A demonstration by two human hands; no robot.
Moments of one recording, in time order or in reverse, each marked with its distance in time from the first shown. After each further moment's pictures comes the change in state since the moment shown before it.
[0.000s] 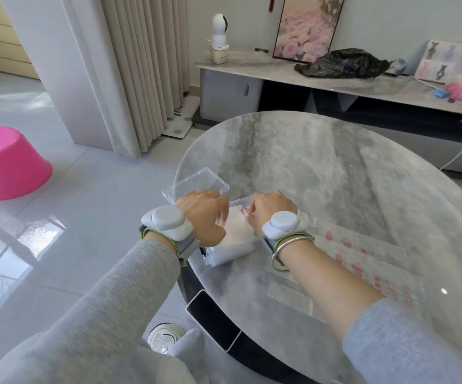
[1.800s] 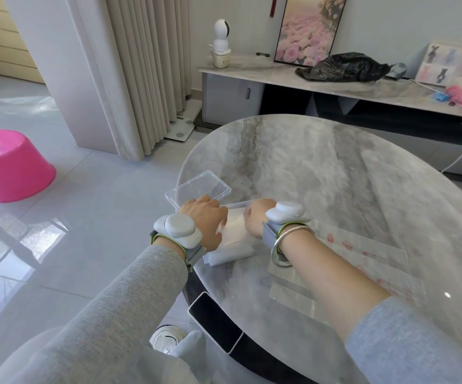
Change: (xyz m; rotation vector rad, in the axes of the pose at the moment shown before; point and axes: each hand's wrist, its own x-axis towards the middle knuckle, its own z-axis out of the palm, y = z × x) left_hand 0.004 -0.003 0.013 0.178 -0.105 -0.009; right_hand -0.001 -0.010 -0.012 0.181 -0.267 0.021
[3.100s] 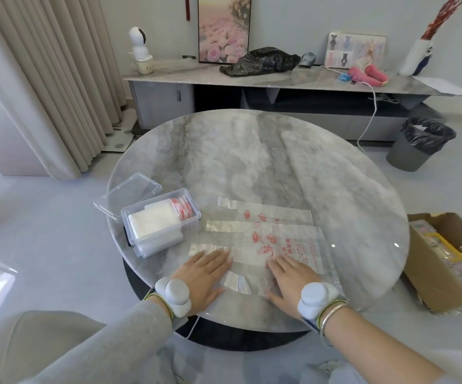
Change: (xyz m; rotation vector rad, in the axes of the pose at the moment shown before) left_hand -0.034 0.130 0.104 0.140 -0.021 0.447; right_hand -0.165 0.193 0.091 -0.261 -0.061 0.012
